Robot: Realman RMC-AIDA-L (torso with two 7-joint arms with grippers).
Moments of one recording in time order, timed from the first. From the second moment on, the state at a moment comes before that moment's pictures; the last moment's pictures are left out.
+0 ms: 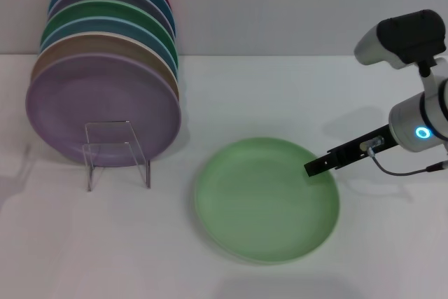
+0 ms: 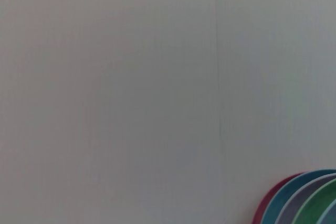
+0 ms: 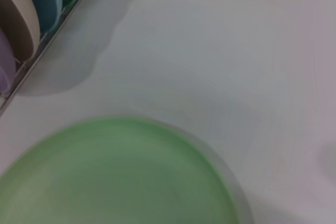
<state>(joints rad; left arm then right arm) -0.25 -2.08 -1.46 -0.14 2.86 1.40 -0.19 0.61 2.07 1.83 1.12 -2.54 1.27 -0.44</state>
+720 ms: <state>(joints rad) -0.25 -2.08 -1.45 -0.15 2.86 1.40 -0.19 0.65 2.07 1.78 1.04 -2.55 1.24 -0.44</state>
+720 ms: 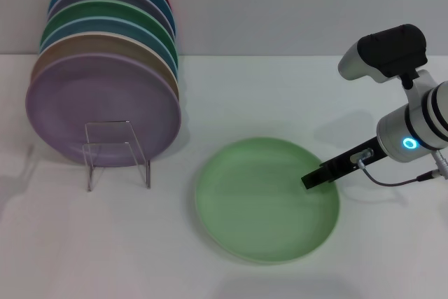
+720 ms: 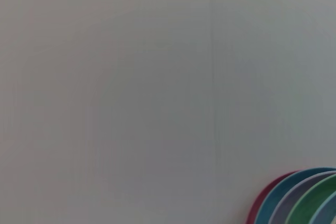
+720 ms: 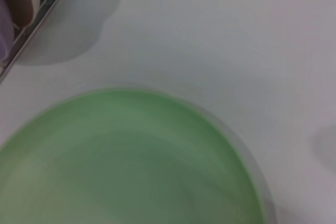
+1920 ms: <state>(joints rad) -0.26 -2.08 -1.45 -0.15 2.86 1.40 -0.19 0.62 2.07 1.77 1.10 -2.53 1.23 -0.46</state>
